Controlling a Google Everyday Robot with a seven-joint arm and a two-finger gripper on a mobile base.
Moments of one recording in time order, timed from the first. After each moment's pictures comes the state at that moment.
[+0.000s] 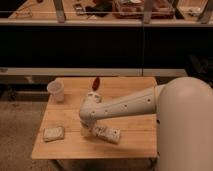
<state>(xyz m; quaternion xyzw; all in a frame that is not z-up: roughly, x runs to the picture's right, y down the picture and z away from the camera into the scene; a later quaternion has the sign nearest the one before) -0.104 0.202 0.827 0.02 -0.28 -0.93 0.23</state>
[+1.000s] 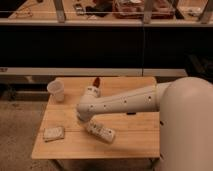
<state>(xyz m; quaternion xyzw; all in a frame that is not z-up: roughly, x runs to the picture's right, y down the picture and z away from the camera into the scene) -0.132 0.152 0.808 0.07 -0.27 -0.92 0.29</state>
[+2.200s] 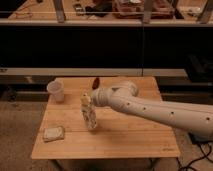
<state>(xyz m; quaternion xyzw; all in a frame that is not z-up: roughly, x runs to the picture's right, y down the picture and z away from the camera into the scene) -0.089 0.037 0.727 0.30 -0.19 -0.79 0.51</state>
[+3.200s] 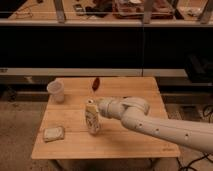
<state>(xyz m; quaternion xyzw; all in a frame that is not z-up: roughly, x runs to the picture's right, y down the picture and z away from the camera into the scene) -0.070 0.065 0.717 0.36 -0.16 -0.77 0.51</state>
